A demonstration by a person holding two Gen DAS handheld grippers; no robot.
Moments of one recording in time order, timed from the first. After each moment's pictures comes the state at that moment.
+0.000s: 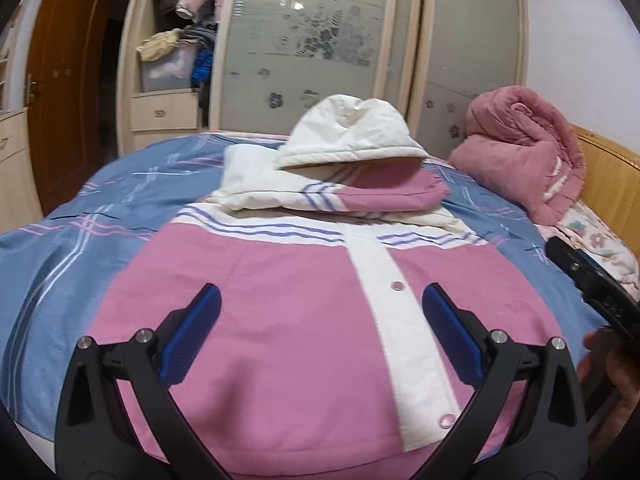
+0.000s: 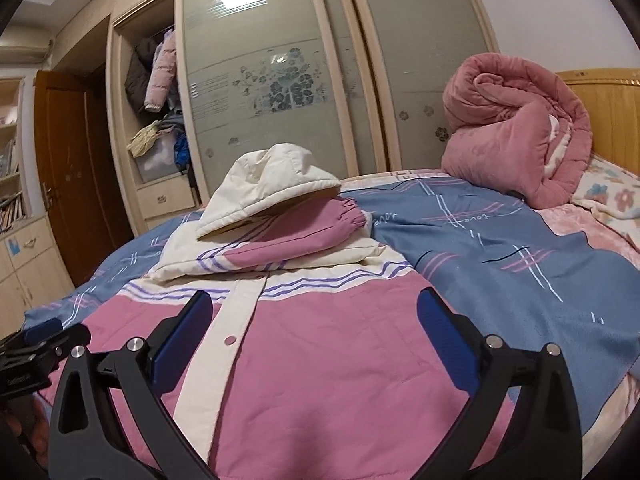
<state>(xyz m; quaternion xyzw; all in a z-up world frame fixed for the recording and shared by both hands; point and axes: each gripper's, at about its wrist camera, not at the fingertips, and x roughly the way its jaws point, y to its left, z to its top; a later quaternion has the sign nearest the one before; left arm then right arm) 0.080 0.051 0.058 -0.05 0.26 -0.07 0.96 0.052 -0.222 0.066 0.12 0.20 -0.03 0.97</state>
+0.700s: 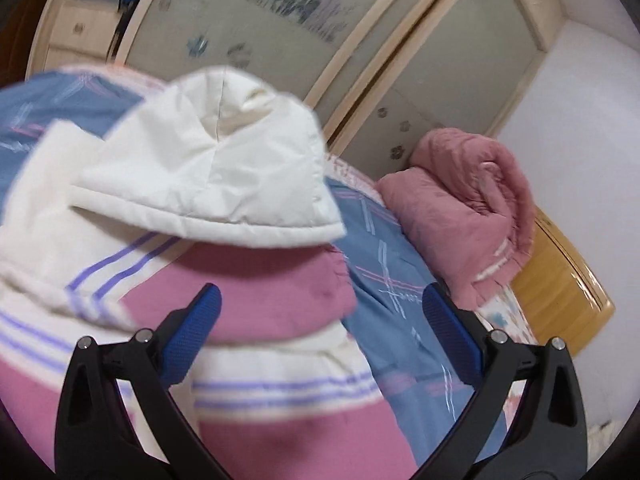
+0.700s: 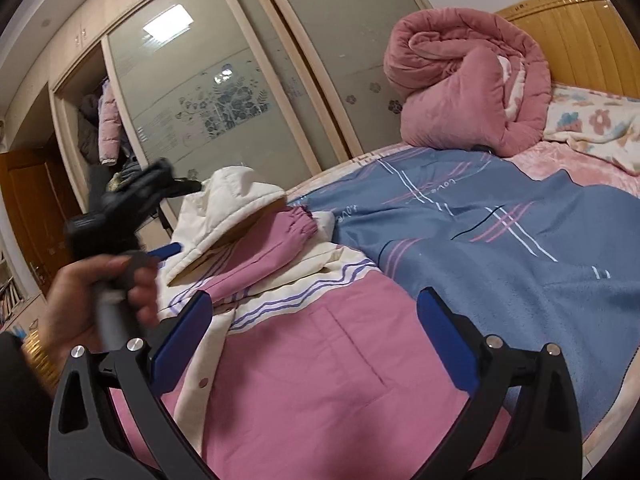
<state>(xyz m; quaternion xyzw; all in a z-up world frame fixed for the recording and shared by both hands) 0.360 -0.066 0.084 -0.24 0.32 -0.19 0.90 0.069 -0.289 0.053 0.24 0.20 -0.08 0.95</state>
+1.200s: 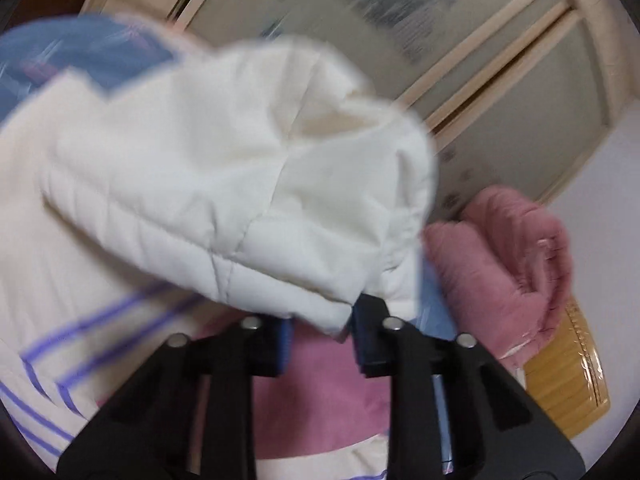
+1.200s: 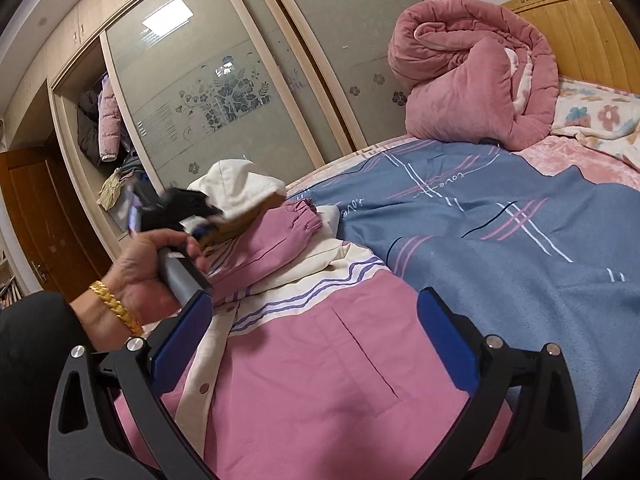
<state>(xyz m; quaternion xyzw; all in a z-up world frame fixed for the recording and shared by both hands) 0.449 -0.043 0.055 -0.33 0.30 -0.12 0.89 0.086 -0.287 0.052 0.24 0.21 -0.07 0.95</state>
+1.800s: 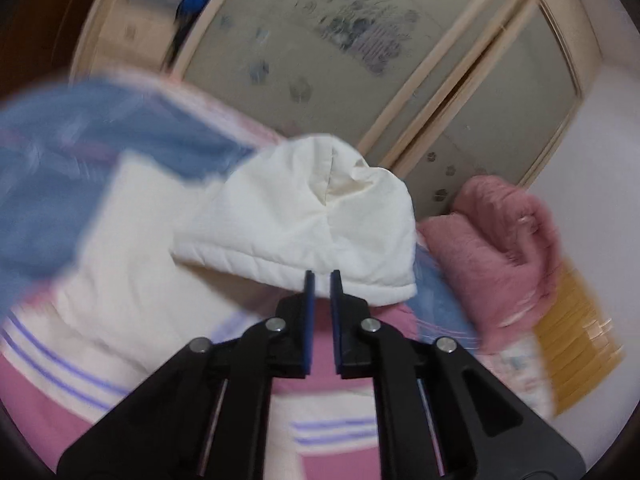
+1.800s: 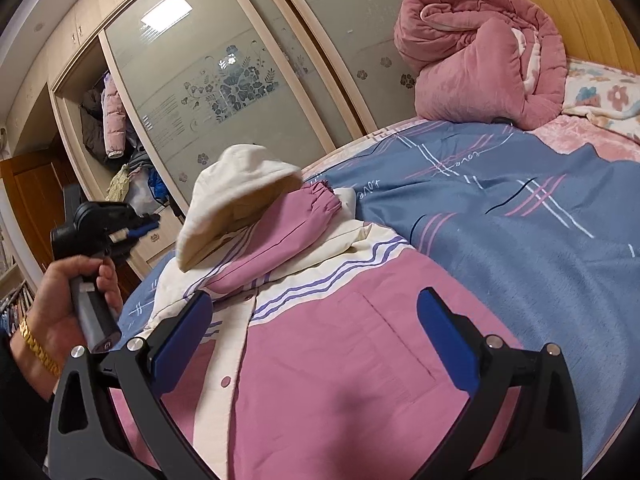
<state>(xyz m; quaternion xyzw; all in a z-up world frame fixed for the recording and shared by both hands) 0.370 0.040 0.099 -0.30 0.31 -0.16 0.89 0.097 -0.274 0.046 0.27 0.22 -0.04 0.94</state>
